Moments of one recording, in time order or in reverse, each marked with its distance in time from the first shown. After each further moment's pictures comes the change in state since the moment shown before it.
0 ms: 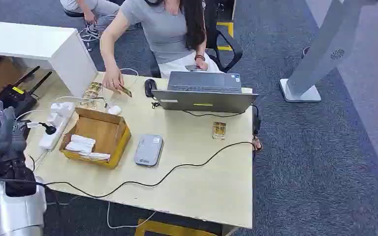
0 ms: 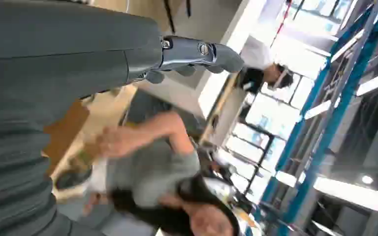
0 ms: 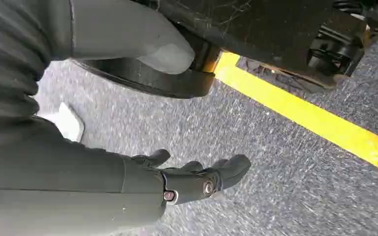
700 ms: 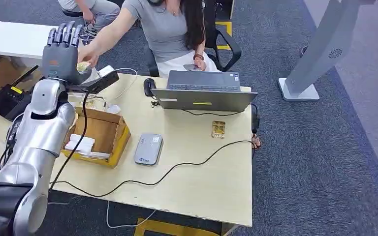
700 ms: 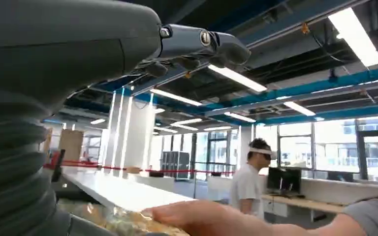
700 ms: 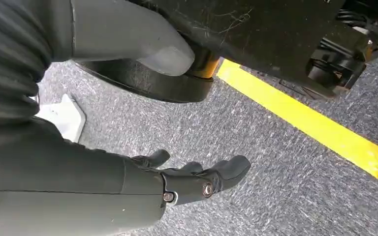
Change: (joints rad) left arm -0.569 0.148 -0.590 0.616 -1.777 0.430 0.243; right arm -0.014 -0.006 0.029 0.000 0.018 0.044 0.015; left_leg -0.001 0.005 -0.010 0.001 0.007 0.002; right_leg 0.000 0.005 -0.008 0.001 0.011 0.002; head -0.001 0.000
